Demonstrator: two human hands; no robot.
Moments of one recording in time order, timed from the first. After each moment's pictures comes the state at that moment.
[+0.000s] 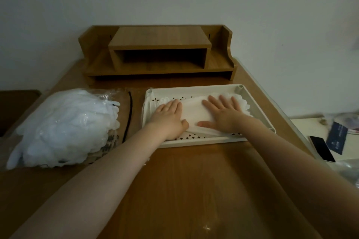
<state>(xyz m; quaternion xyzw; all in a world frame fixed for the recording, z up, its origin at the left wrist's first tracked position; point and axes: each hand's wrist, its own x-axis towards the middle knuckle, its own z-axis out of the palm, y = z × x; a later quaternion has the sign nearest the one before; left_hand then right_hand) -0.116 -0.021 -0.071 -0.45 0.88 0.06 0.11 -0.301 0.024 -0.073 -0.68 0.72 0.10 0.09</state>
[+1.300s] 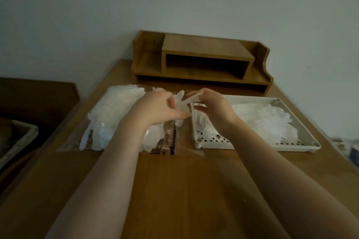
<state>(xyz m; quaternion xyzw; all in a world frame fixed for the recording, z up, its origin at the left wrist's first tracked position) 0.034 -0.025 -0.008 -0.52 0.81 0.22 -0.15 -0.129 0.014 -0.022 -0.53 0.52 -0.51 0.43</state>
